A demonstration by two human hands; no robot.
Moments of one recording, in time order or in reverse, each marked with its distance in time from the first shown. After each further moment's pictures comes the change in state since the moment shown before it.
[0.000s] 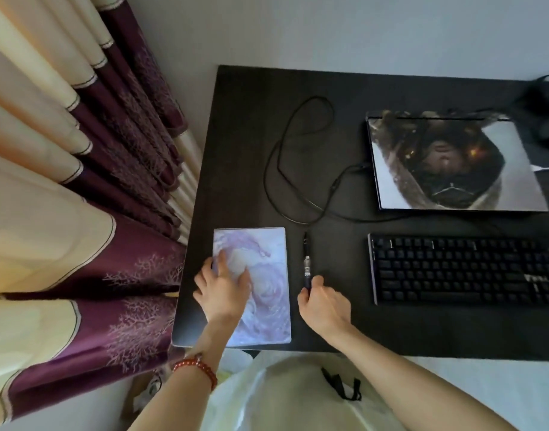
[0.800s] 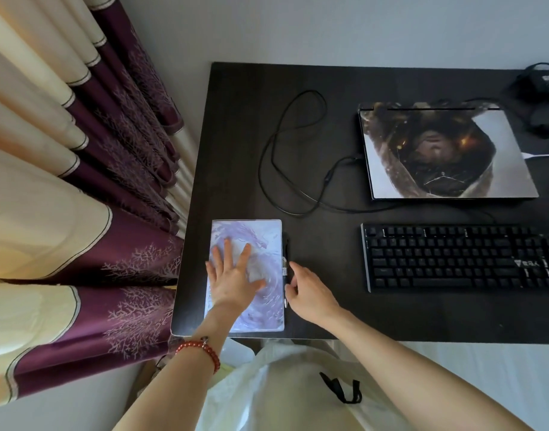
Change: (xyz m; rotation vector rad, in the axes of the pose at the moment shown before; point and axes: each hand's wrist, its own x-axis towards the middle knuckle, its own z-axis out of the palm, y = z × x) left_hand -0.001 0.007 0.003 0.178 -0.254 0.306; right_hand -0.006 -0.009 -0.014 0.268 -0.266 -0.124
